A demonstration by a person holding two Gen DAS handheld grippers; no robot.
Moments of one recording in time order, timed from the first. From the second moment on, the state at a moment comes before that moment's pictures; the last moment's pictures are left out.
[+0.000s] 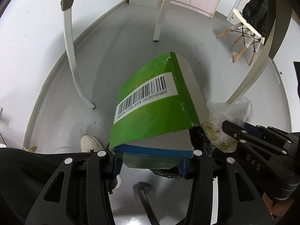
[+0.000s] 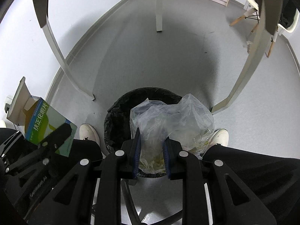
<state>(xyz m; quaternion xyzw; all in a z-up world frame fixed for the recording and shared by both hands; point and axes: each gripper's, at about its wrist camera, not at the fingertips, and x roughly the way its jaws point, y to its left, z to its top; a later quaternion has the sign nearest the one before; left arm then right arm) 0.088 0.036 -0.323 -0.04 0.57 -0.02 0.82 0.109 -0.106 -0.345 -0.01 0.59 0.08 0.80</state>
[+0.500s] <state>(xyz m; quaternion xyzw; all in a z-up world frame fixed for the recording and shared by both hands) 0.092 0.021 -0.330 -0.04 0.58 -0.02 0.81 0.107 -0.132 -0.331 0.00 0.55 0.05 0.83</state>
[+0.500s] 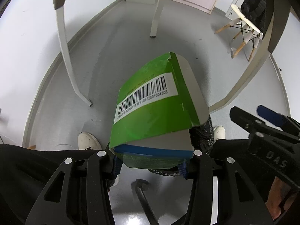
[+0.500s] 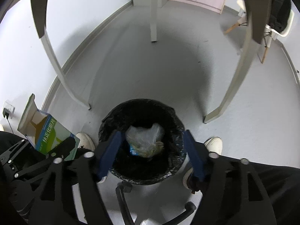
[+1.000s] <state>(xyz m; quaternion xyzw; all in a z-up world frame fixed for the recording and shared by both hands) 0.097 -0.031 -0.335 -0.02 0.59 -0.07 0.81 0.095 -0.211 -0.323 0.04 0.53 -0.03 0.85</state>
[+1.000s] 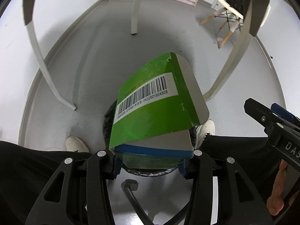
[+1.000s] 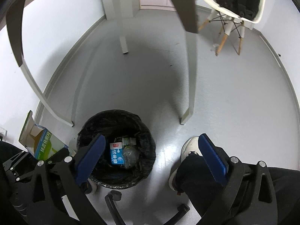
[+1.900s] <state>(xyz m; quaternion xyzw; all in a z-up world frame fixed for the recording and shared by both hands) 0.102 -0.039 -0.337 -0.02 0.58 -0.06 0.81 0.101 -0.221 -0.326 0.04 0.53 -0.03 0.84</state>
